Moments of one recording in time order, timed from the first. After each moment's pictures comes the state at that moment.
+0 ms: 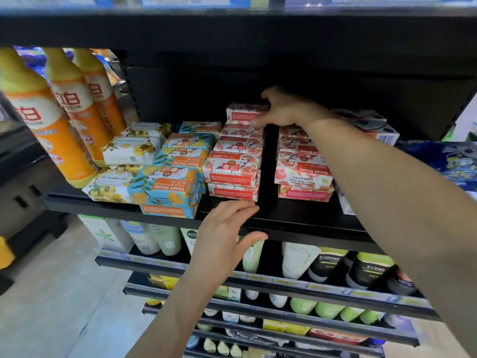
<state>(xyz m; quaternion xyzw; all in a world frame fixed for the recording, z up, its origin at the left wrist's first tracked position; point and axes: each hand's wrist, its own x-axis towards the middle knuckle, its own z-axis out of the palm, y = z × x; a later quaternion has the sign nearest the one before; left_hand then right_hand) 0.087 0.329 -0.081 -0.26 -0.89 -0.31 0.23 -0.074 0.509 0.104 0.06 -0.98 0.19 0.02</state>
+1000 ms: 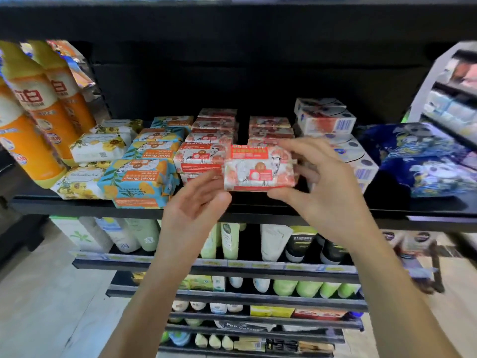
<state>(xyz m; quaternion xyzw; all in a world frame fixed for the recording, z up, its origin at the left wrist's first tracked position) 0.131 0.336 -0.027 -0.12 -0.71 -0.70 0.05 0.150 0.557 0.020 0.11 -0.86 0.44 0.22</state>
